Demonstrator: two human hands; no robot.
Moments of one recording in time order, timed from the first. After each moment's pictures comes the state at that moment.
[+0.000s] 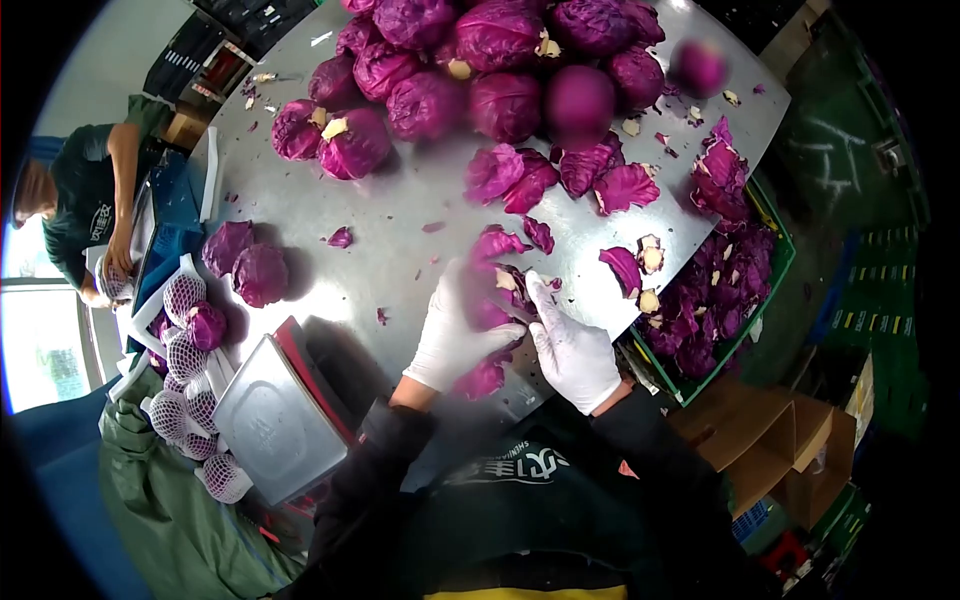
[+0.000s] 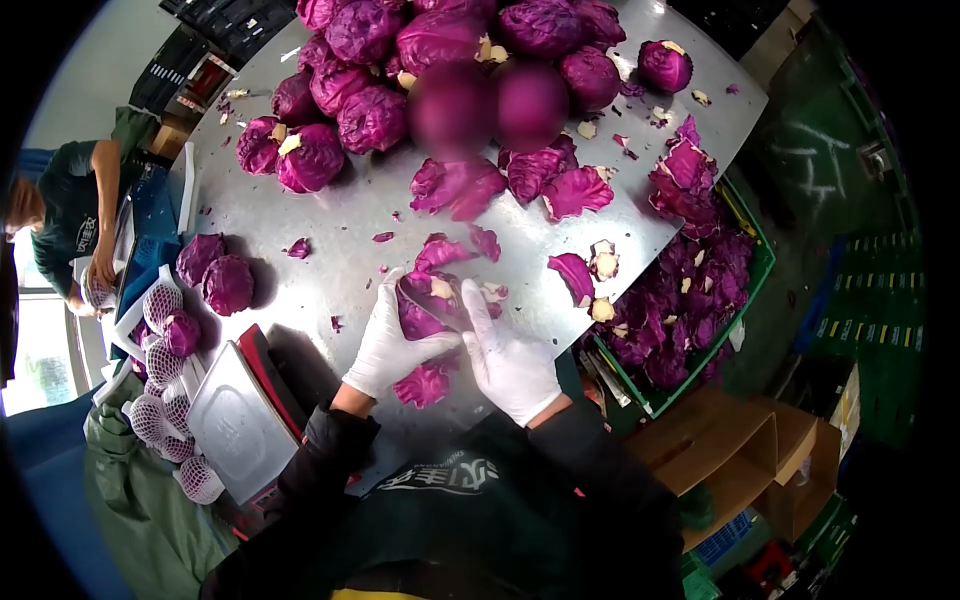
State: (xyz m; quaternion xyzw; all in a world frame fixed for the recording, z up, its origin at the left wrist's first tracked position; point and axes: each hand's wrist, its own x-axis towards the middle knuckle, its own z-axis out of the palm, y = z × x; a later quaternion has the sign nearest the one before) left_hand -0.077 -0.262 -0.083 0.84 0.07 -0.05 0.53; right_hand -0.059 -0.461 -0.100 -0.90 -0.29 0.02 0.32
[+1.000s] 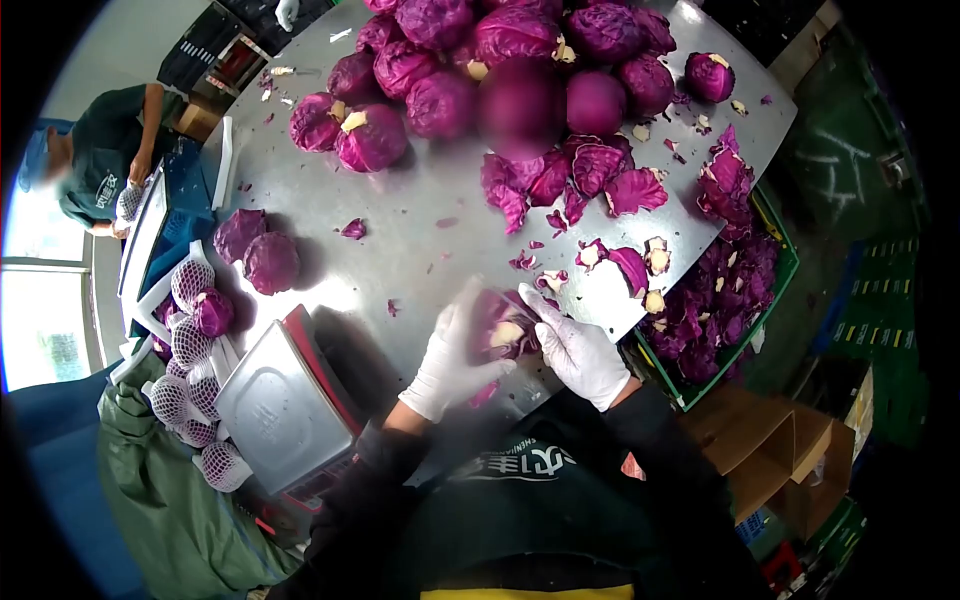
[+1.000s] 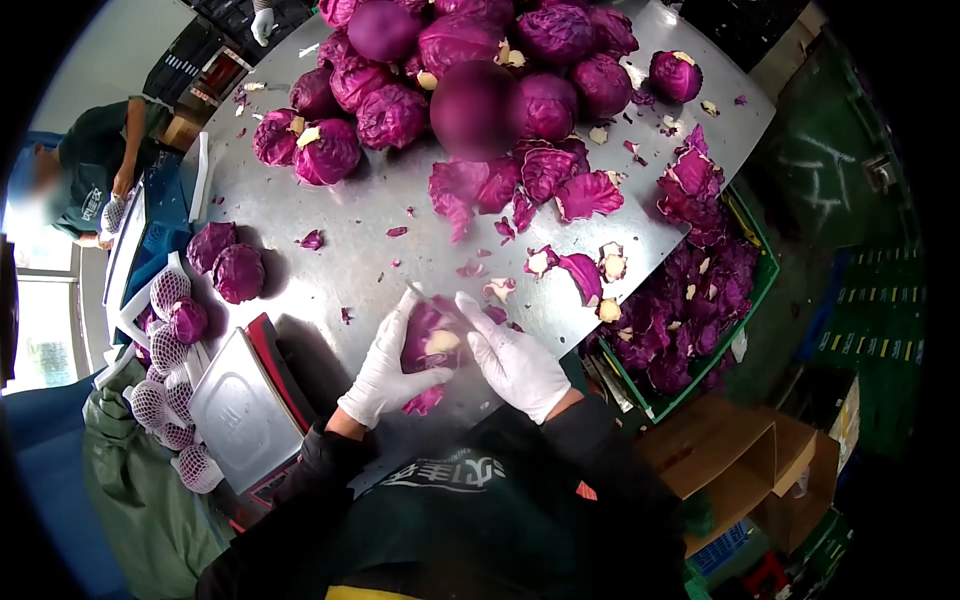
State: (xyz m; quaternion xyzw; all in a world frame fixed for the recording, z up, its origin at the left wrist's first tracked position) left_hand -0.123 -0.251 -0.087 0.87 0.04 -0.09 0.49; right_hand -0.059 -0.468 -0.097 -0.83 -0.29 0.18 0.44
